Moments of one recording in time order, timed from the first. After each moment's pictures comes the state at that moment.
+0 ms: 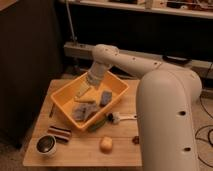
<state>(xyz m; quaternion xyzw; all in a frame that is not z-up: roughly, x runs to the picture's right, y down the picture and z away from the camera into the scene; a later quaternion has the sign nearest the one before) -0.099 0.012 0.803 -0.44 -0.04 0.41 0.80</state>
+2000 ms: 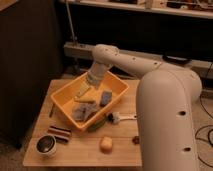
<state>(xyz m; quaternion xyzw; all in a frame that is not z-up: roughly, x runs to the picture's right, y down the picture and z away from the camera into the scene) -0.099 0.012 0.803 -0.44 -0.04 0.41 0.80</state>
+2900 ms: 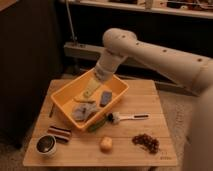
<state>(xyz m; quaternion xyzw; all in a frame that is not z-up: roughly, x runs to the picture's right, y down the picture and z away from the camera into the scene) -0.033 -0.005 0.647 -0.40 -0.10 0.33 0.85</state>
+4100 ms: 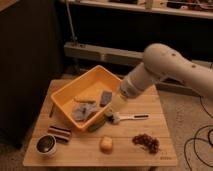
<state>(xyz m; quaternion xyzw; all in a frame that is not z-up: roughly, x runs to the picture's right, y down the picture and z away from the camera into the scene) 0.050 0.062 0.581 -0.34 -0.22 0.27 0.87</state>
